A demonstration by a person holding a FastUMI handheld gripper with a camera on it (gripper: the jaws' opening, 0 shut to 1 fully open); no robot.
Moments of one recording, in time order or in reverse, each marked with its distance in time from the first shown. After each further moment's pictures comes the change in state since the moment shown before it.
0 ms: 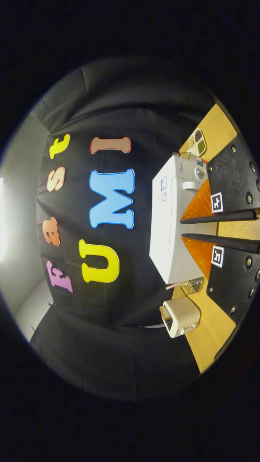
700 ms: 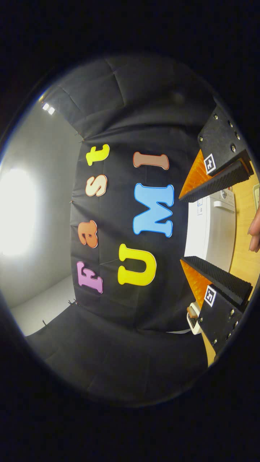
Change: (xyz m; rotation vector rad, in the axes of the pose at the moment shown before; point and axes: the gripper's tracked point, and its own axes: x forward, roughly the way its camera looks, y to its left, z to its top) arm -0.073 0.011 0.134 -0.040 -0.218 -0.079
